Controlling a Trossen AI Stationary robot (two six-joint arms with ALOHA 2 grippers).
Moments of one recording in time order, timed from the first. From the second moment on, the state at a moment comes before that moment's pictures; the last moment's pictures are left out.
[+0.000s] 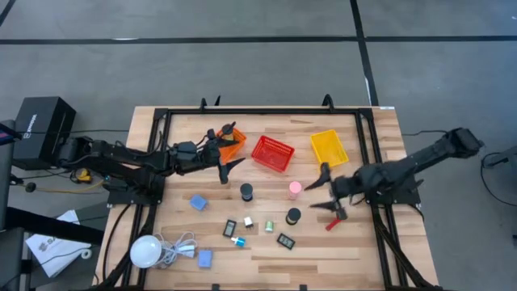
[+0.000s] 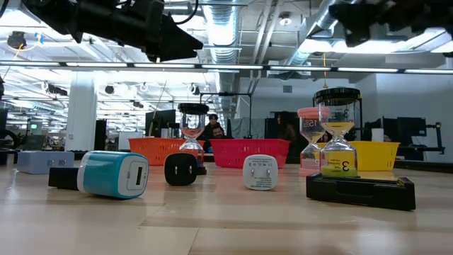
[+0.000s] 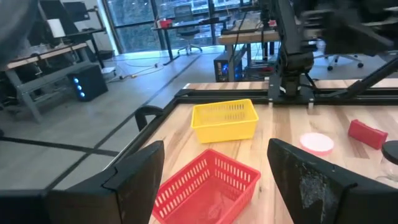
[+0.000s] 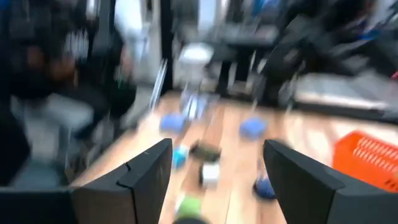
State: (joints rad) left arm 0.05 1.16 0.51 0.55 -0.32 0.12; right arm 0.38 0.90 0.39 0.37 0.10 -0.03
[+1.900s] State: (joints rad) left arm 0.05 1.16 0.51 0.56 -0.23 0.05; right arm 0.50 1.82 1.05 -1.04 -0.08 0.39
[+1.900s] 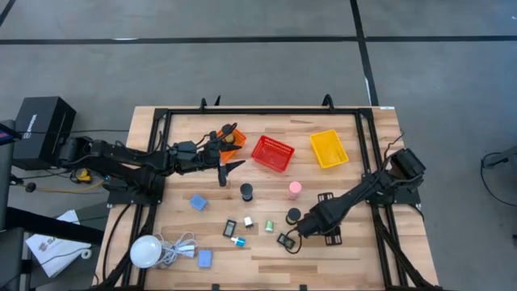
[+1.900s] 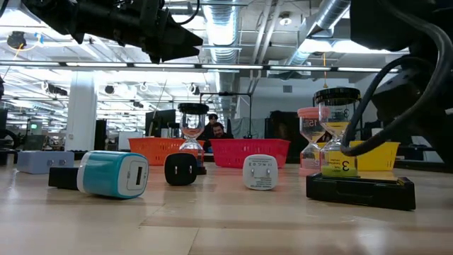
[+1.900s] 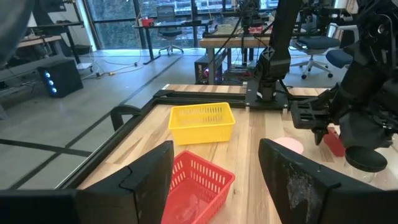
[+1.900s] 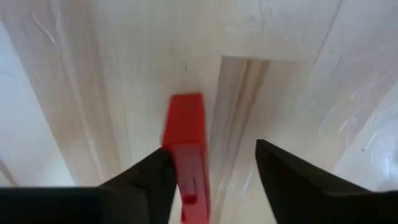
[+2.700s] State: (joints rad) left arm 0.04 1.16 0.51 0.56 -0.23 0.05; right arm 0.42 1.80 1.16 -1.22 -0.13 0.24
